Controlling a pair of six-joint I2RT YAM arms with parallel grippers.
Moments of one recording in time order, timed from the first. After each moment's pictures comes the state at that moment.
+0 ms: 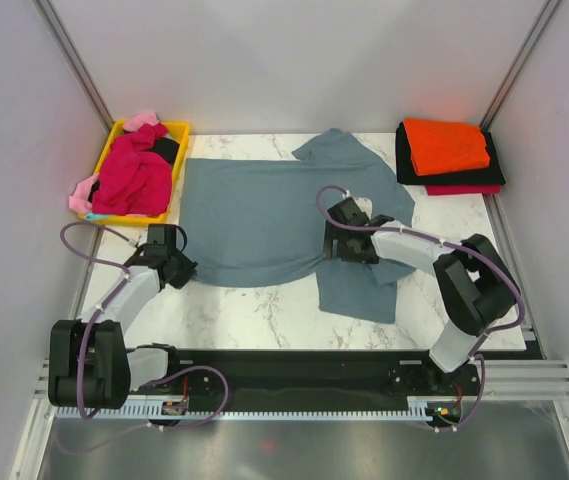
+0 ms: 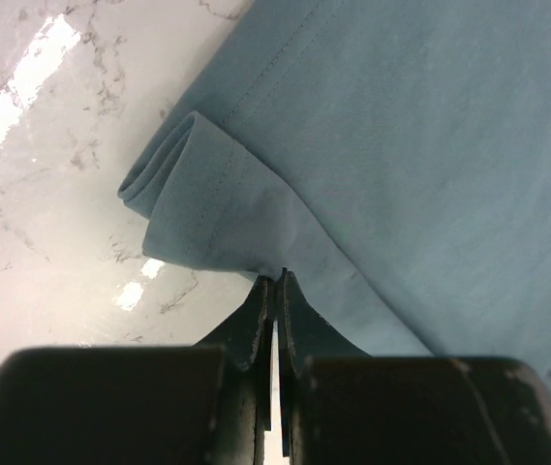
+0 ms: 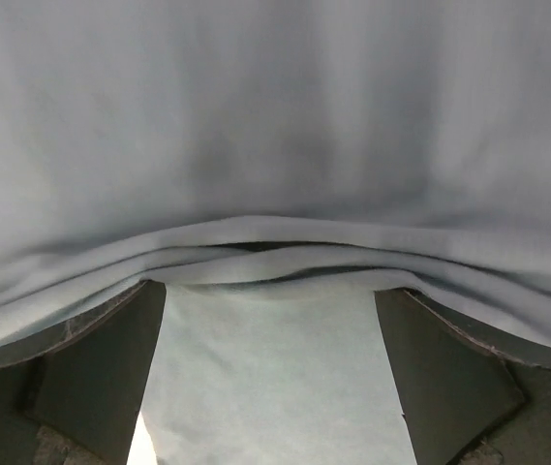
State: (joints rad) left arm -0.04 1.20 0.58 -0.40 -0.09 -0.86; right arm 0.61 1.68 0.98 -0.46 0.26 0.68
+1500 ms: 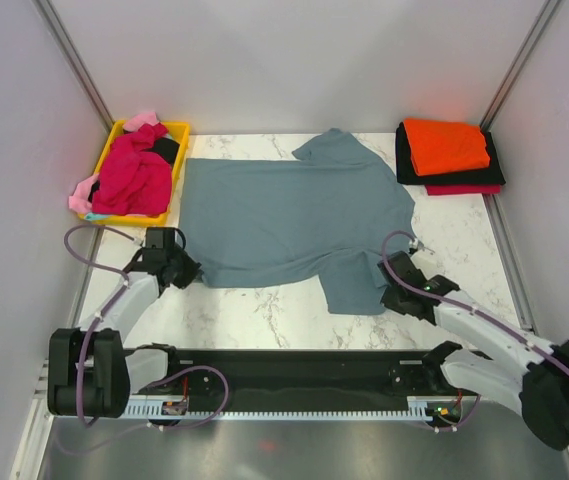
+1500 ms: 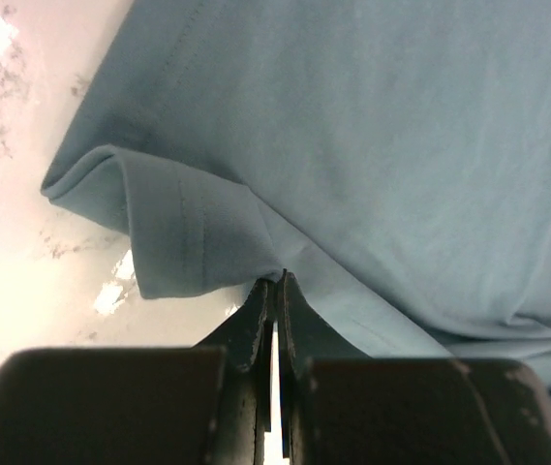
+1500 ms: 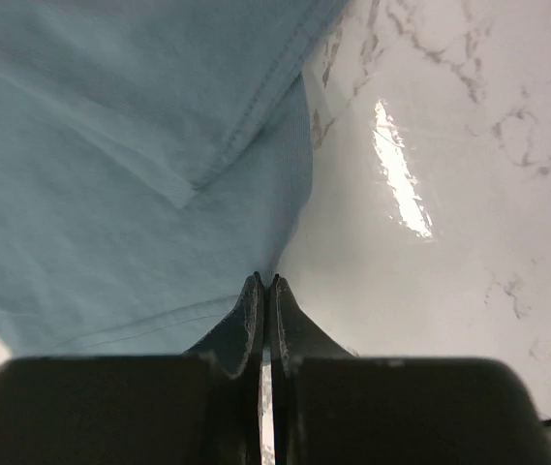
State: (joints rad) left arm -0.04 1.18 0.54 -0.33 0.02 -0.84; right arm 0.55 1.06 0.49 -0.57 0.34 0.95
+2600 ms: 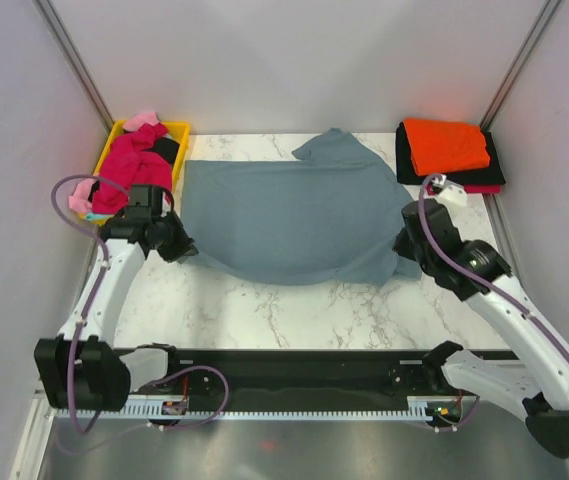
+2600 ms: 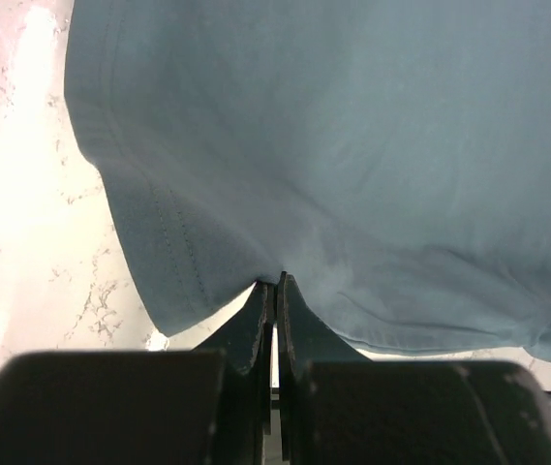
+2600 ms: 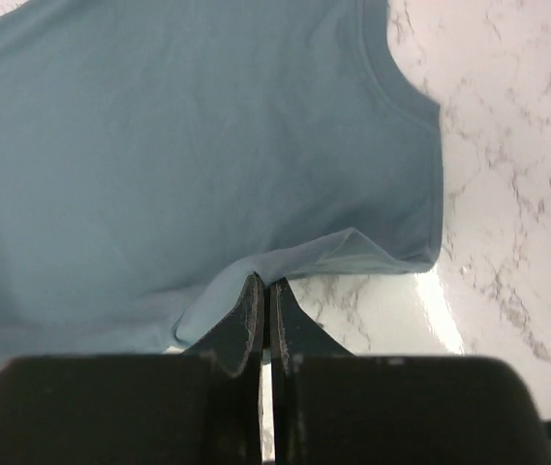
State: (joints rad) left arm -0.04 1.15 1.01 -0.86 0.13 -0.59; right arm 0.55 0.92 1.07 -0.89 0.48 0.79
